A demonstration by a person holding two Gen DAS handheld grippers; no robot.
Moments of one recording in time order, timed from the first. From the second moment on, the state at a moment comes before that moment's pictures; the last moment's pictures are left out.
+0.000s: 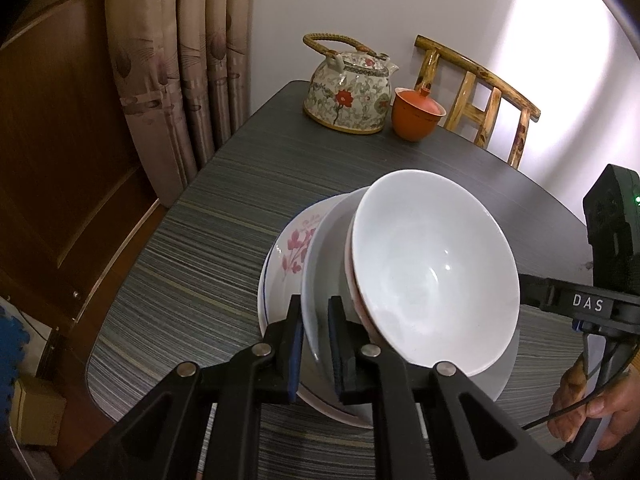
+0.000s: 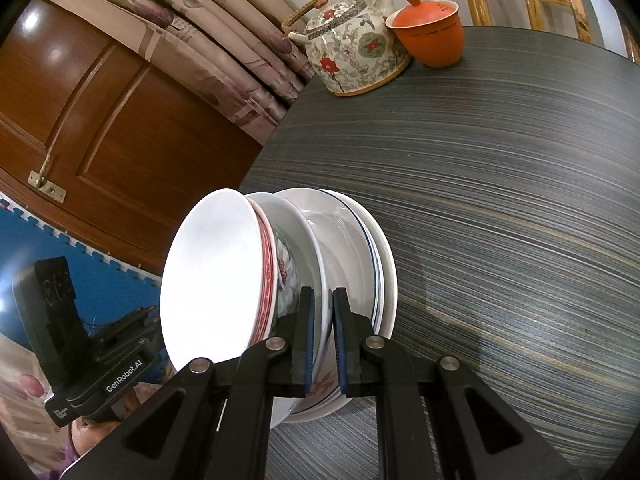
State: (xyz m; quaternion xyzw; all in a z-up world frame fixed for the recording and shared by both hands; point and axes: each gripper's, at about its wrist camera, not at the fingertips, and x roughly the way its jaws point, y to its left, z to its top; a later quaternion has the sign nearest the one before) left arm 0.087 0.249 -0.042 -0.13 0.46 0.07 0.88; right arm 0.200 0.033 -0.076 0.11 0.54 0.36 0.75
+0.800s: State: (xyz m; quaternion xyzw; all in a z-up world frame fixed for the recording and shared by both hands) left arm 0.057 0.247 -0.013 -0.09 0.44 0.12 0.89; right arm 0.198 0.009 -0.067 0.13 0.53 0.35 0.77
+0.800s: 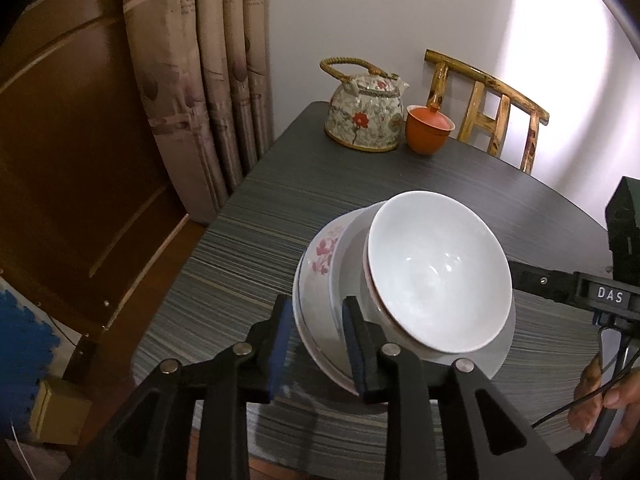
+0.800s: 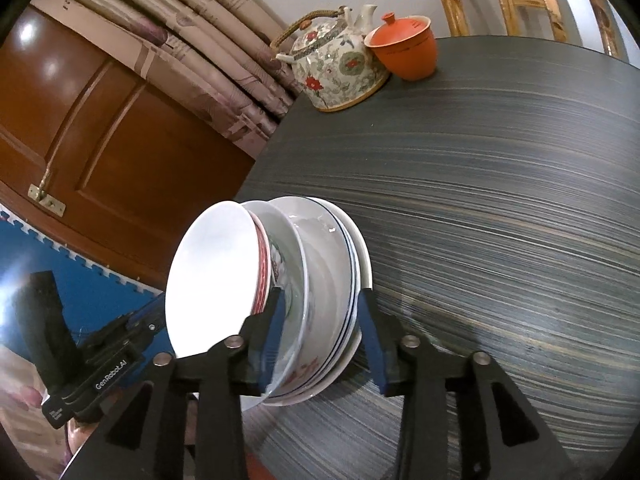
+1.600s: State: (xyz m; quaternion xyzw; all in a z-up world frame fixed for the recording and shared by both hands) left arm -0.013 0.190 0.031 -0.01 0.33 0.14 0.93; right arm 0.065 -0.038 0.018 0.08 0.34 0.34 0.88
